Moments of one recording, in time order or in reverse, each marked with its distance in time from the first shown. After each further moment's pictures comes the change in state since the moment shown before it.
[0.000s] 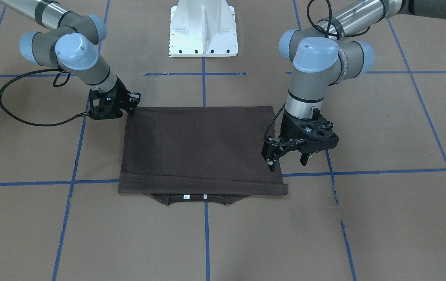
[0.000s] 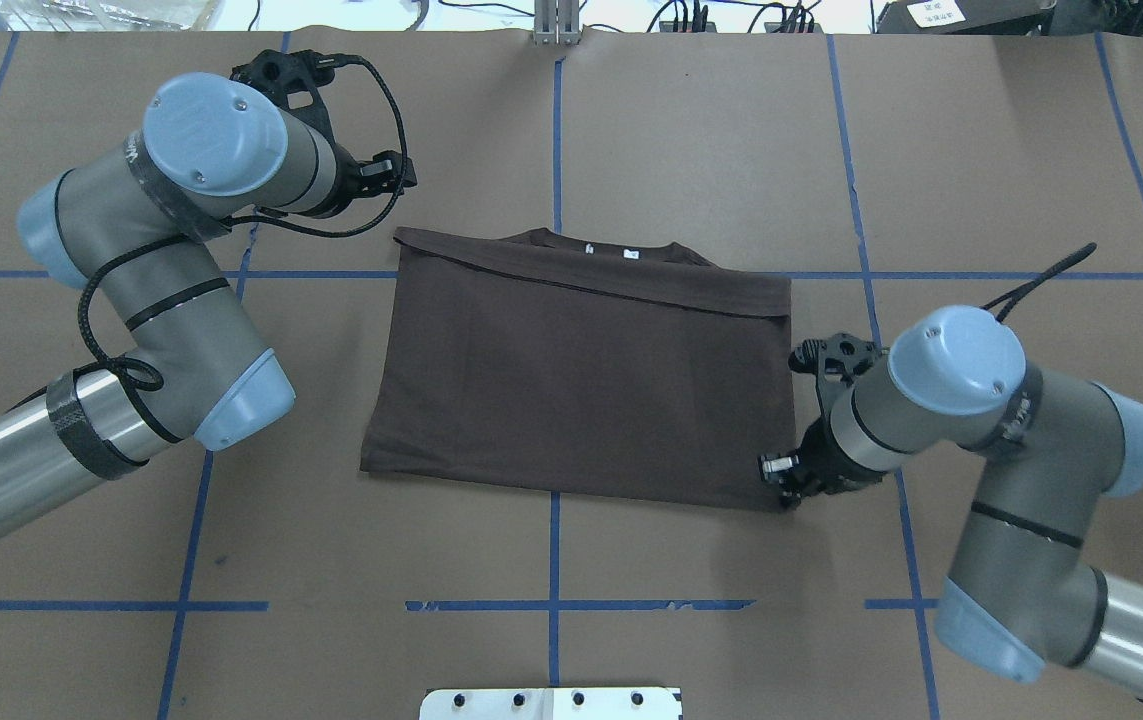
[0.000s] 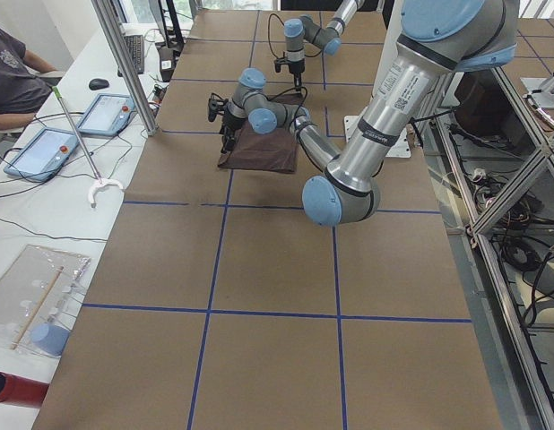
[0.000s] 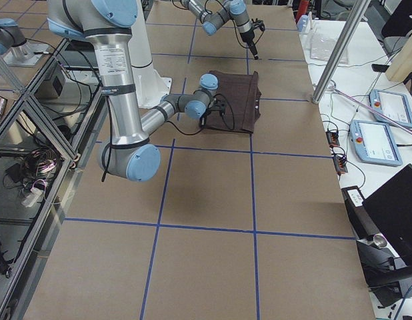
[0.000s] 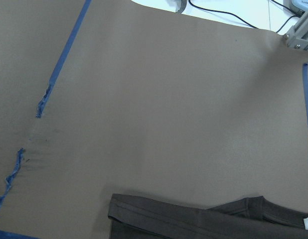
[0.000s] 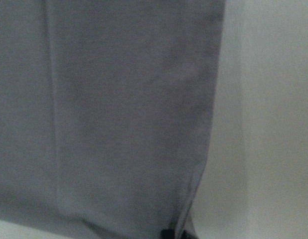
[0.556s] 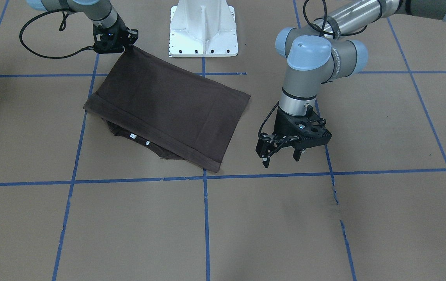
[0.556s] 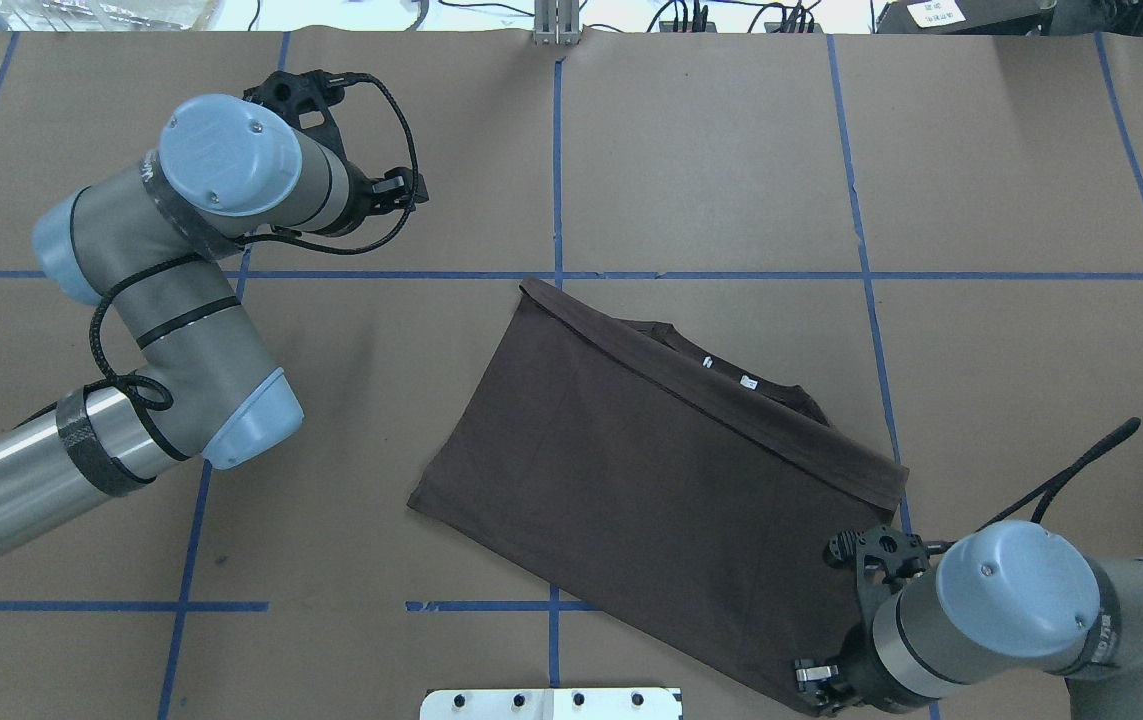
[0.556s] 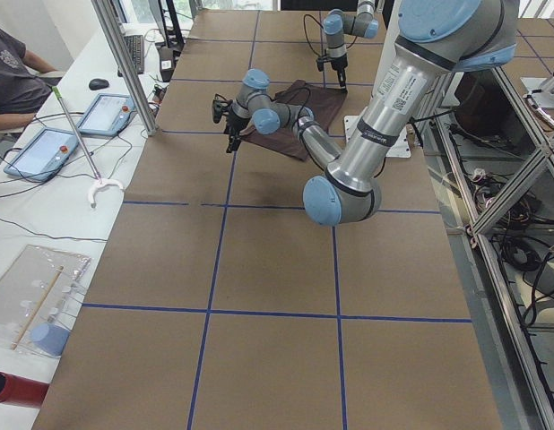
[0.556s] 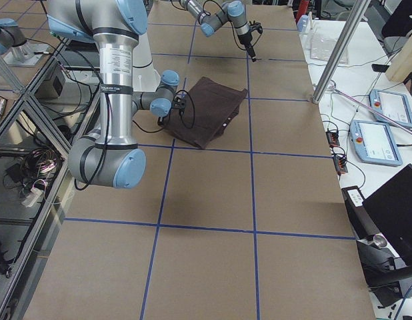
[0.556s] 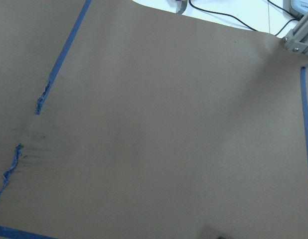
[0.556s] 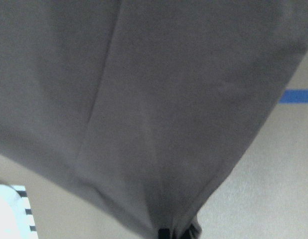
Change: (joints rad) left arm 0.036 0.004 -0.014 0.001 -0.007 -0.054; right arm -0.312 -0.192 0.245 0.002 -0.095 0.291
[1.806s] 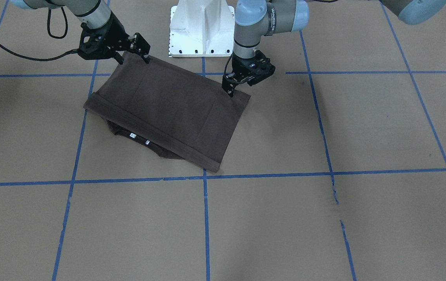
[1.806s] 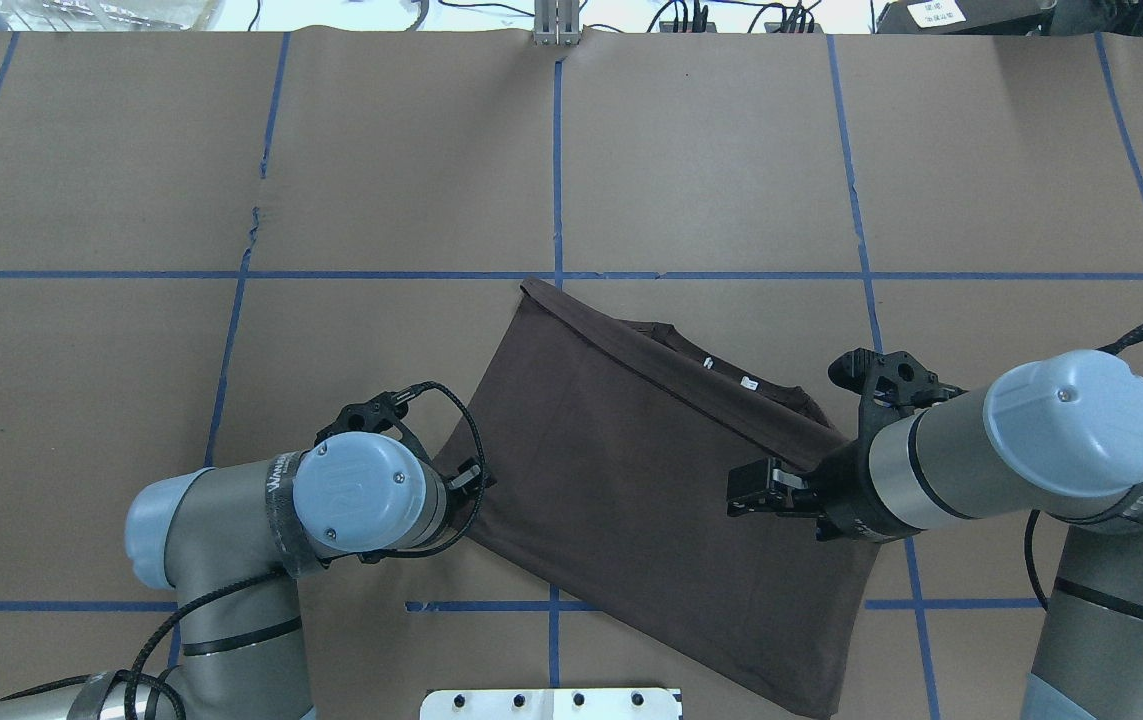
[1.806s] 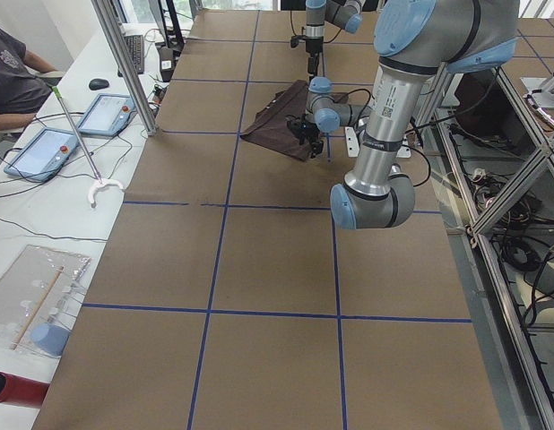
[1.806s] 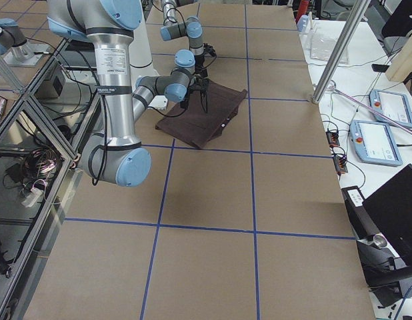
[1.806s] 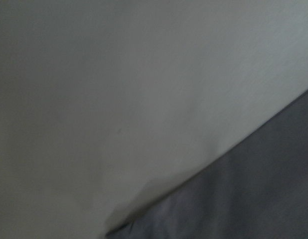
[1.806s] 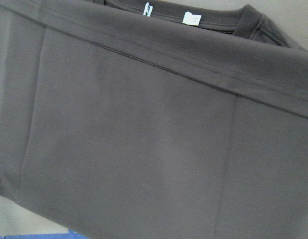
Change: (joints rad) left arm 0.421 0.097 -0.208 0.242 0.010 -0.604; right arm 0.280 0.160 0.010 0.001 -0.012 0.043
